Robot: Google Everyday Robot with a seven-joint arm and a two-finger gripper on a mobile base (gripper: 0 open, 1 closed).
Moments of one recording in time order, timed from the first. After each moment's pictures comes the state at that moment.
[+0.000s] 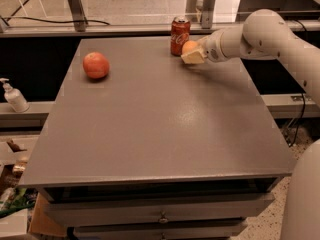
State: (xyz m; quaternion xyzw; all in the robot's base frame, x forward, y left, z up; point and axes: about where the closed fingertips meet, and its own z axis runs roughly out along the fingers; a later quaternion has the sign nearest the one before) arm 0.789 -0.122 0.842 -0.42 0.76 0.11 0.48
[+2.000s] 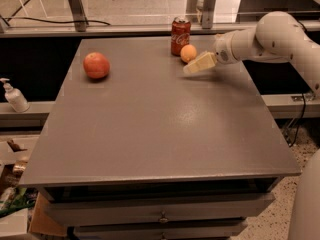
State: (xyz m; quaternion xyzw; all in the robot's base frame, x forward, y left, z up) arm 0.781 -0.140 0.839 -0.41 0.76 0.14 0.48
